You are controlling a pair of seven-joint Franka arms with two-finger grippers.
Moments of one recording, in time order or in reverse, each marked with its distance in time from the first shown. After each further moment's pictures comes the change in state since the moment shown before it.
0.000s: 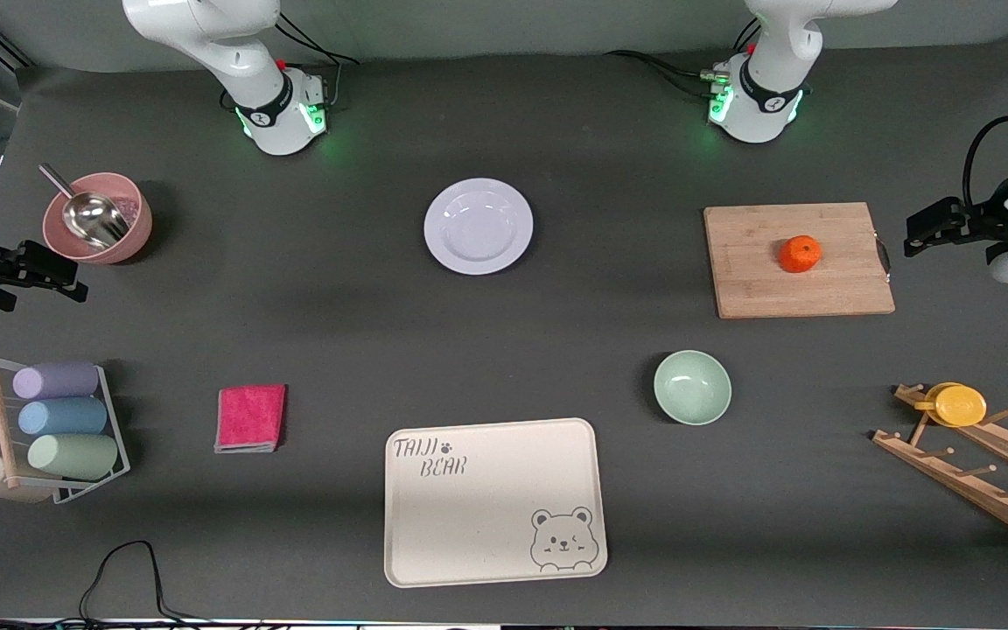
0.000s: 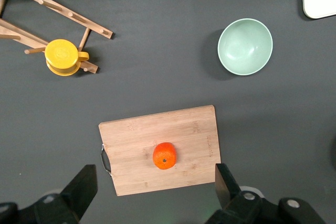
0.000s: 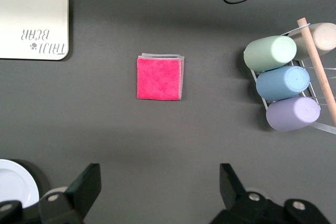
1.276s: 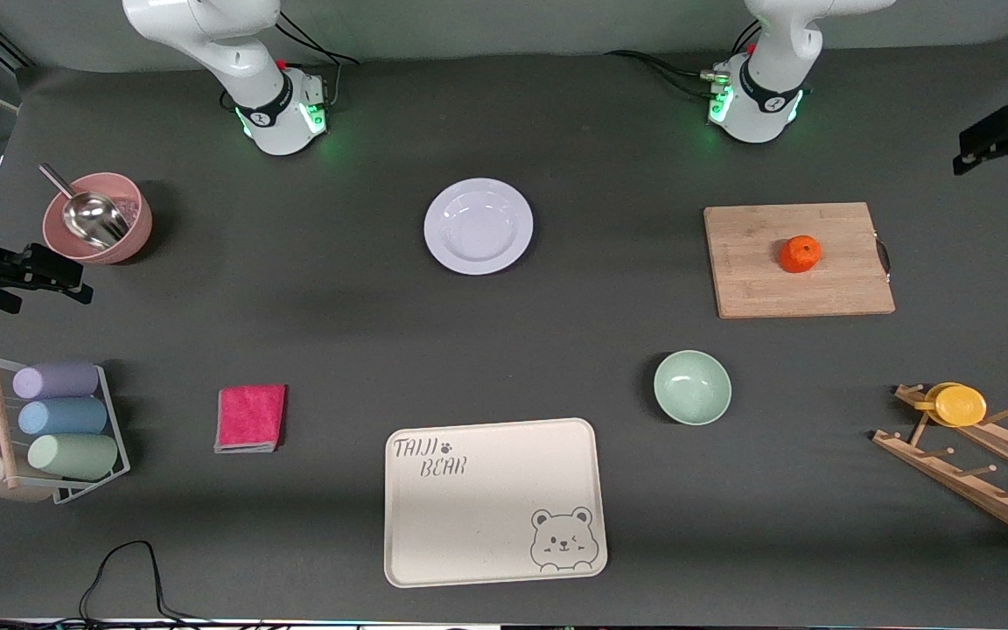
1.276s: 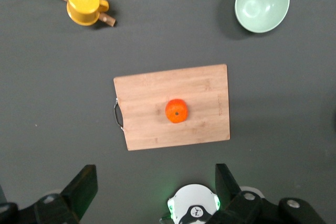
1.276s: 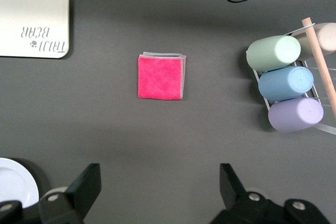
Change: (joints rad) left arm 0.053 -0.233 0.036 -0.142 0.031 -0.147 0.041; right arm 0.005 0.013 0.005 0.001 0.000 0.000 -0.002
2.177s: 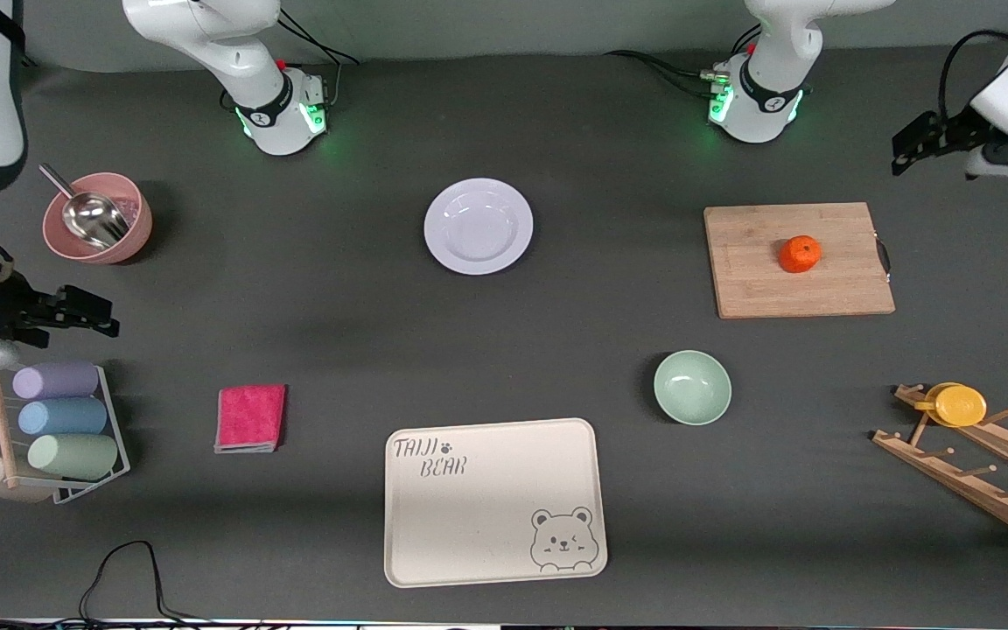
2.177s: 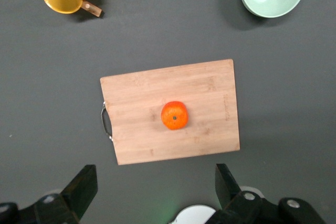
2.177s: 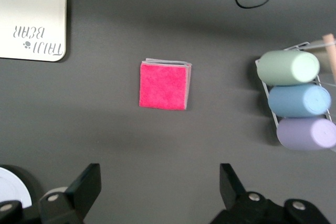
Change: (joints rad) left arm 0.005 -0.210 -0.016 -0.494 0.000 0.367 0.002; right arm 0.005 0.153 0.034 0.112 0.002 0.004 0.002
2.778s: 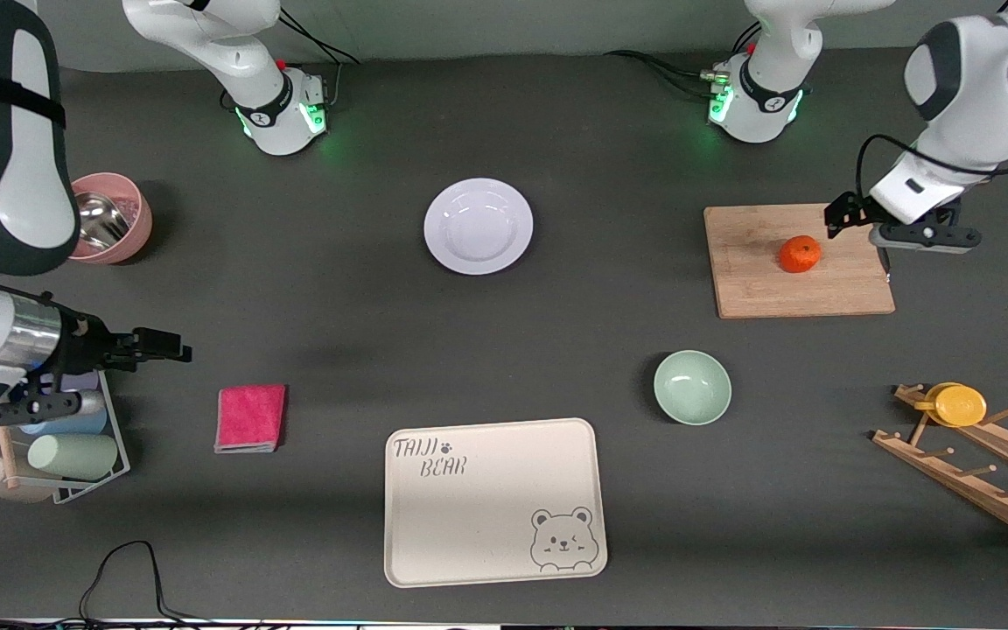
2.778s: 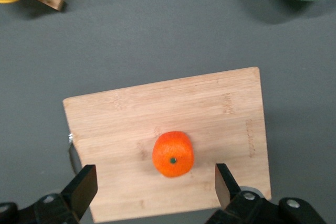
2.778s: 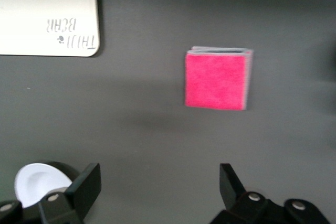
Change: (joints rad) left arm -0.001 0.120 -0.011 -0.343 0.000 0.507 0.000; right arm -0.004 0.157 0.007 0.007 0.235 -0.001 0.021
